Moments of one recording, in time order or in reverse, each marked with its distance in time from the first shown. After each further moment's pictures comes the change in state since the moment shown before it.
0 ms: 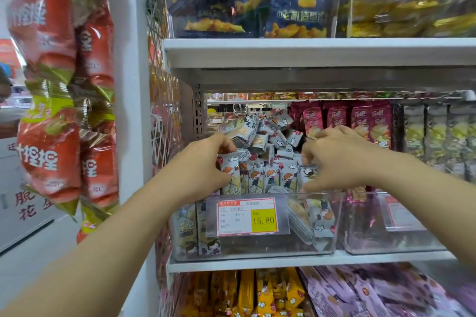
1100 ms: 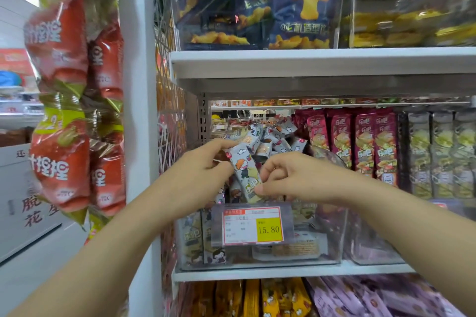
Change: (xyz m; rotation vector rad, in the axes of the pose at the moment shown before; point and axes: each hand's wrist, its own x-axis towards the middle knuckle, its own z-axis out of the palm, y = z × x) left_hand -0.012 -0.007 -0.006 -0.267 0.041 0.076; right_hand 0.004 -0.049 0.000 1.013 -0.109 -0.162
